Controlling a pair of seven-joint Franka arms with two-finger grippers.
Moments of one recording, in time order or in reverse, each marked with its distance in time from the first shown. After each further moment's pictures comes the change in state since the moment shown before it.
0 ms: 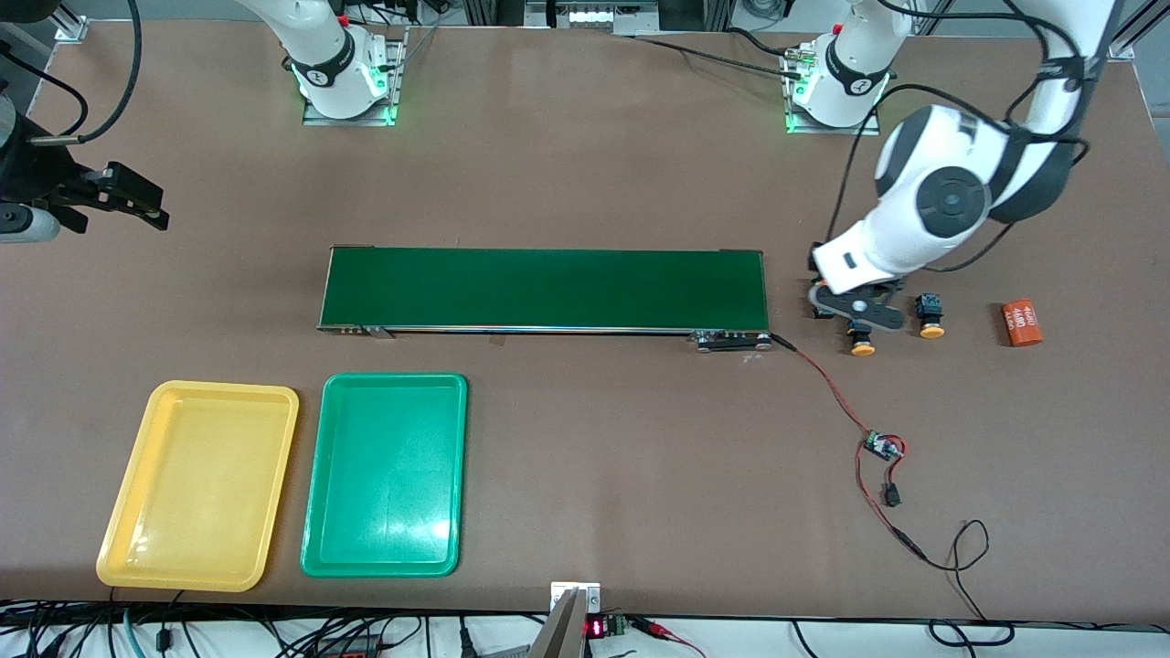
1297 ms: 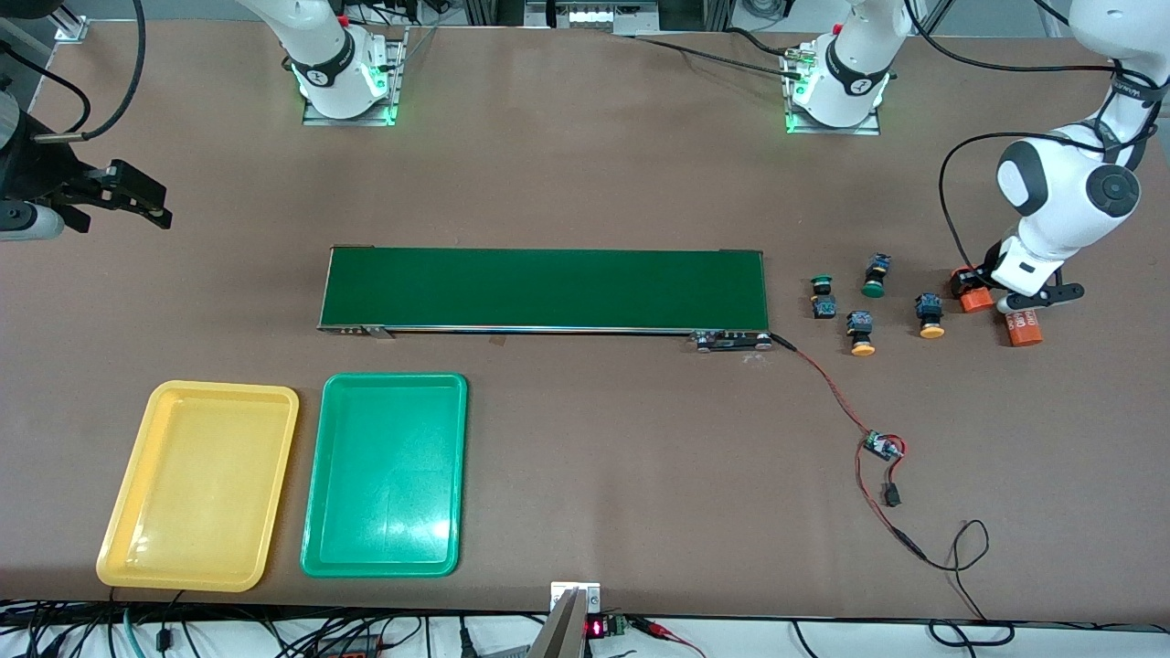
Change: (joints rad) left arm 0.017 0.084 0.694 -0.360 0.010 0.686 0.086; right arm 0.004 -0.003 0.005 0.002 0.000 0.000 0.000
